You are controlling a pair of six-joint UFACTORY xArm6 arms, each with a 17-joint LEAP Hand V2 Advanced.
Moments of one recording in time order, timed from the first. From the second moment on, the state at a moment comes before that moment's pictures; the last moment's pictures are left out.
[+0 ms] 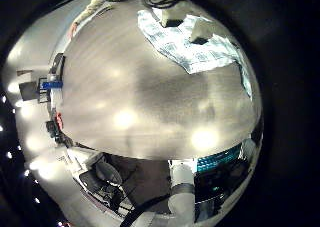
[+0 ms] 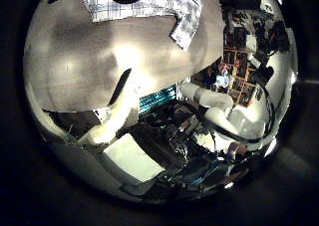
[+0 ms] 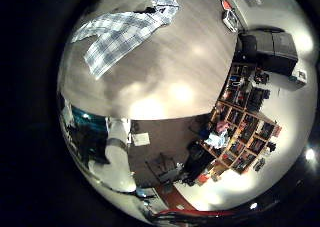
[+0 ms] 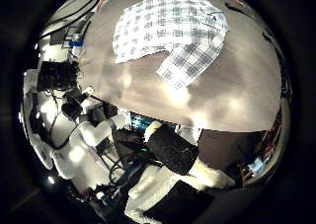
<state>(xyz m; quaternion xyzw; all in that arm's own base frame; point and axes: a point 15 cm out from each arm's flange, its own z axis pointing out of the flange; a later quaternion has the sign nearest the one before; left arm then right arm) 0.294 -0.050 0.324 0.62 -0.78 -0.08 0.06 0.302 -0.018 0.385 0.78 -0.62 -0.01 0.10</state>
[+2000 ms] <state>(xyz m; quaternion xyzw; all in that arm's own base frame) 0.401 -0.064 0.229 0.58 -0.81 -0.11 0.04 0.321 -0.044 0.256 0.77 -0.61 -0.10 0.16</state>
